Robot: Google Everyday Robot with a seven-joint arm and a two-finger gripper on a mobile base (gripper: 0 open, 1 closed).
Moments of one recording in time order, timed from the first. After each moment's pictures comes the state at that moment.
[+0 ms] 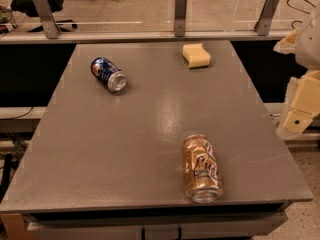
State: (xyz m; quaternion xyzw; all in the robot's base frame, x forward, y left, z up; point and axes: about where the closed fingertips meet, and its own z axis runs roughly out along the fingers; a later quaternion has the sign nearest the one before) arm 0.438 -0.217 0.976 -0.60 0.78 -0.03 0.16
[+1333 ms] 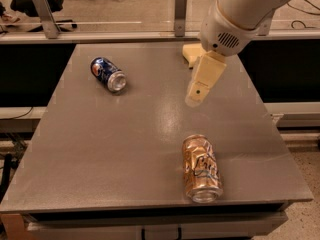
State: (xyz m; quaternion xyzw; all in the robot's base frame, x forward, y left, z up) arm 0.531 -0.082 0.958 -0.62 0.75 0.02 0.22
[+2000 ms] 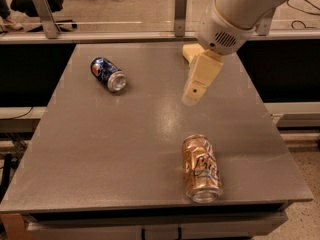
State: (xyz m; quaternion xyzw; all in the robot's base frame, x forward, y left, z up) arm 0.533 -0.075 0.959 -0.62 0.75 0.03 0.23
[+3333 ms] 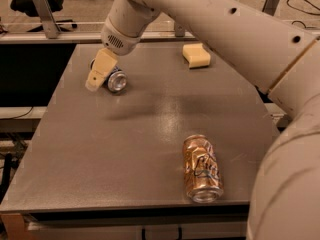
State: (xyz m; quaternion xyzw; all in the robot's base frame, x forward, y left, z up) arm 0.633 0.131 0.907 -0.59 0.75 0.12 0.26
